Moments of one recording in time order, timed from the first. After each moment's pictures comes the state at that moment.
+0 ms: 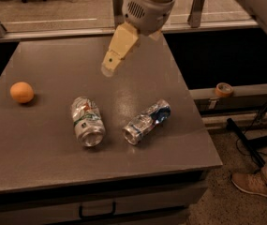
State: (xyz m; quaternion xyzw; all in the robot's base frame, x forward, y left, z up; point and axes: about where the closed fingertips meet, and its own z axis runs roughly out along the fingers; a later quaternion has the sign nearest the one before) arm 0.548 -0.002 0.970 -0.46 0.87 0.07 0.14
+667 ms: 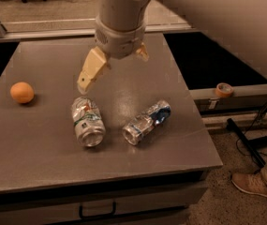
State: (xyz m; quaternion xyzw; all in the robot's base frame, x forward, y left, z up) arm 0.537 0.033 0.927 -0.36 0.93 0.03 0.12
